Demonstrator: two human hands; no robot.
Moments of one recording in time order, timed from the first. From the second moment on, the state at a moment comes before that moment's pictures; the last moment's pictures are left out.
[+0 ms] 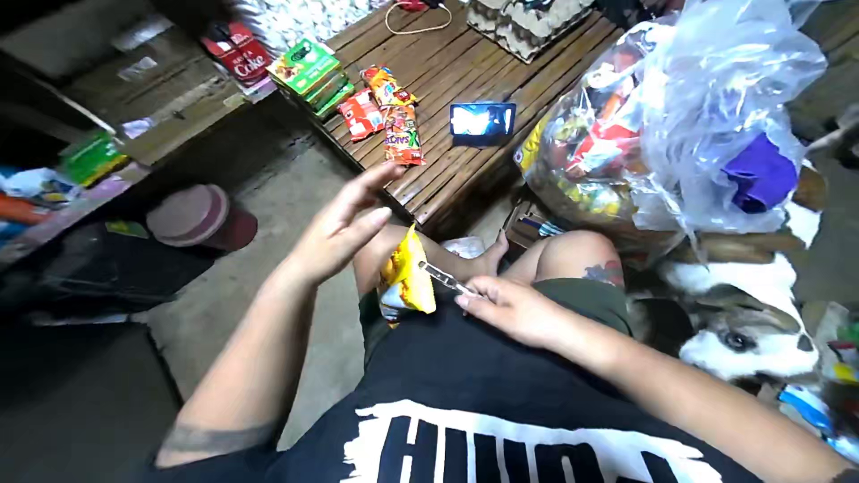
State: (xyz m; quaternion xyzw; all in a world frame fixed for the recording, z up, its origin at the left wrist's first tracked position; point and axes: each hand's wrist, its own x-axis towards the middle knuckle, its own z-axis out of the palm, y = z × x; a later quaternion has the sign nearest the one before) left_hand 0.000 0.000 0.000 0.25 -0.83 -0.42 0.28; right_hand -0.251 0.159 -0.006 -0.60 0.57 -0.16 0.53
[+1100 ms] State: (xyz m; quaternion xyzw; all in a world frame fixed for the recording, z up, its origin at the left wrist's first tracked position) left_hand -0.029 0.061 -0.067 0.18 -0.78 -0.48 0.36; right_hand -0.291 0.174 -0.046 -0.78 0.56 -0.29 0.00
